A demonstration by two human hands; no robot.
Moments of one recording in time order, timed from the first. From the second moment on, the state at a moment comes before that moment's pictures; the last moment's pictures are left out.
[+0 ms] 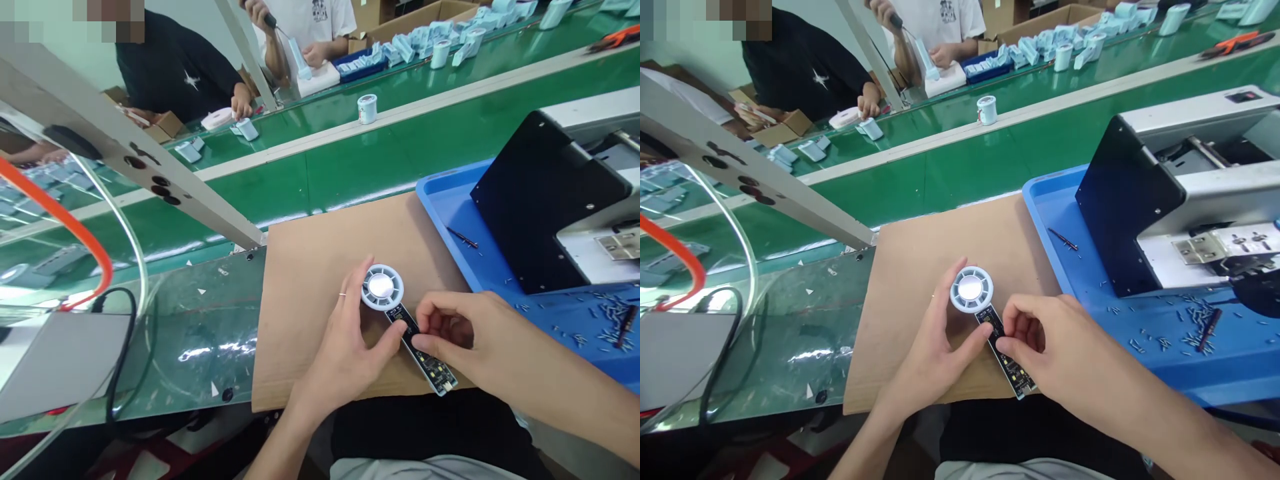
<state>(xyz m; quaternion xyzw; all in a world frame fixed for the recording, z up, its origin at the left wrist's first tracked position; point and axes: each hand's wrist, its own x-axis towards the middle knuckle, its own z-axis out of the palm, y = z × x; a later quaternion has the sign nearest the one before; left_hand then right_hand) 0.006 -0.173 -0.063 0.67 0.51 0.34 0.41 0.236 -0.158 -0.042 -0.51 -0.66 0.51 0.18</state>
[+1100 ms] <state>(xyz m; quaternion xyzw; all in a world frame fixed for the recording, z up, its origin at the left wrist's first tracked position) 0.000 -0.180 -0.064 0.65 0.49 0.34 0.46 0.221 -0.185 -0.066 -0.53 -0.56 0.58 0.27</state>
